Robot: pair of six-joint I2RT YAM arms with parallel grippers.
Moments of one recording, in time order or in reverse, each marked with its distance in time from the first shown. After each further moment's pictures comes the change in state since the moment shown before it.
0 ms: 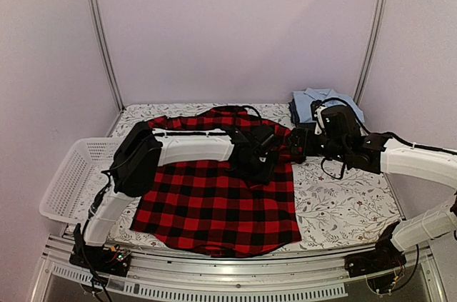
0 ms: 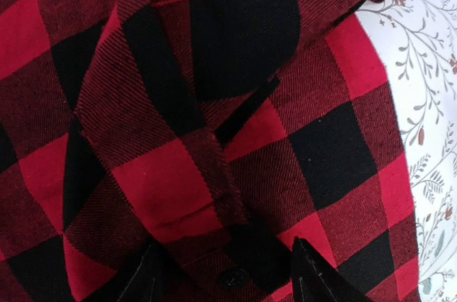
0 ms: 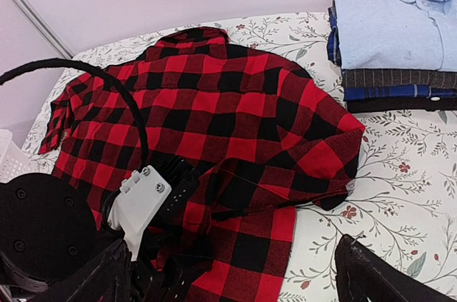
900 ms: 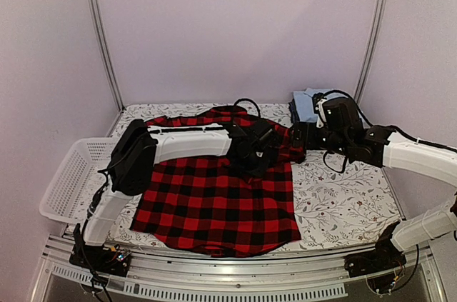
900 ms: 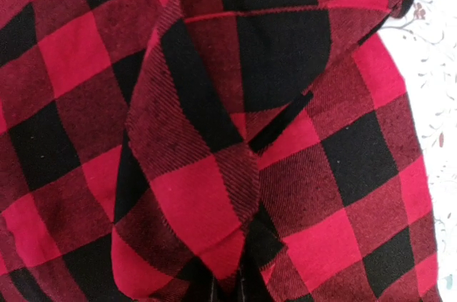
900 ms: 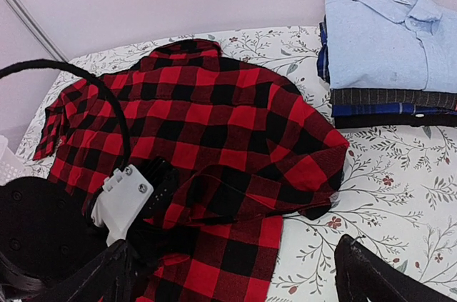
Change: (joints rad) left arm 0.013 -0.013 0.039 -0.078 -0.100 0.066; right arm -0.010 -0.002 0.073 -0.074 0.034 -0.037
